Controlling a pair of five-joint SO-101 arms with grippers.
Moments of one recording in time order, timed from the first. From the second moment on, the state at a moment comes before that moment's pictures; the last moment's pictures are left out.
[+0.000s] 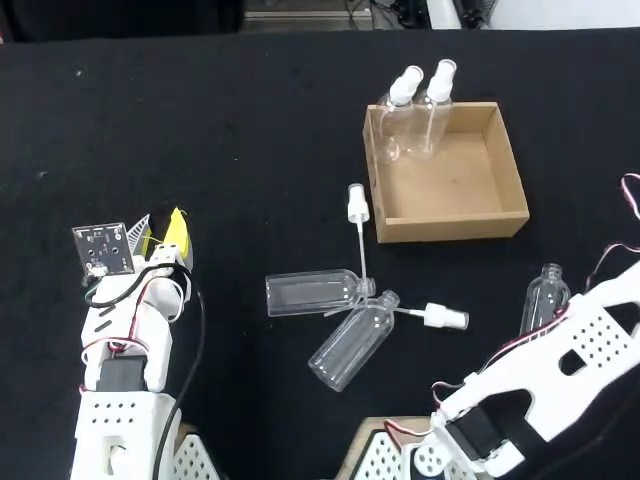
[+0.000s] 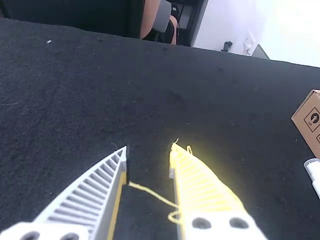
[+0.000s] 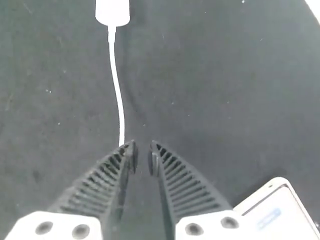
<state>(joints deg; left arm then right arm) -6.6 -83.6 96.5 11.0 6.8 55.7 73.4 -93.6 85.9 22.5</state>
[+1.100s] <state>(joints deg) -6.6 -83.6 96.5 11.0 6.8 54.2 78.6 -93.6 85.8 22.5</state>
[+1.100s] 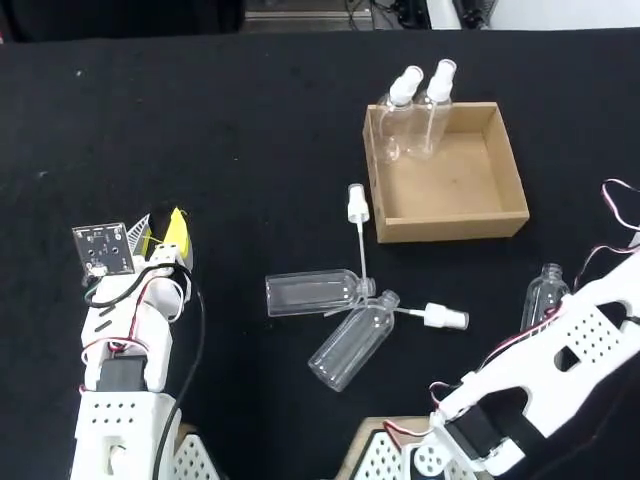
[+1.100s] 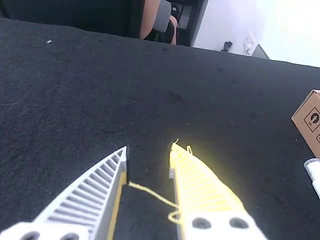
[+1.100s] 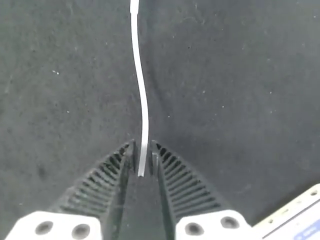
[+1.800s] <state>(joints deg) -6.6 -83.6 96.5 11.0 6.8 54.1 79.4 -93.6 79.6 22.5</state>
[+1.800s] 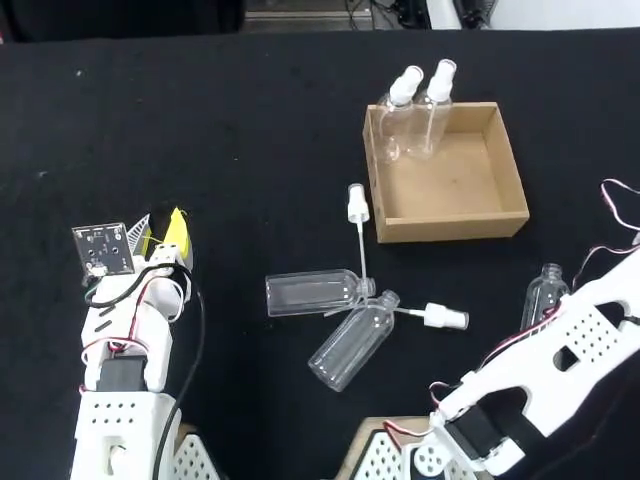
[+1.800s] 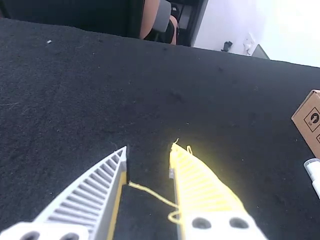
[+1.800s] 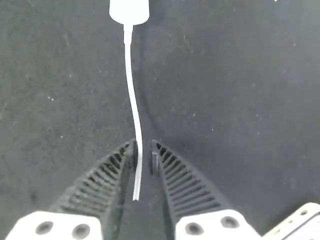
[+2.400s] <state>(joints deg) -6.6 -83.6 96.5 11.0 6.8 48.4 79.4 -93.6 70.8 20.9</state>
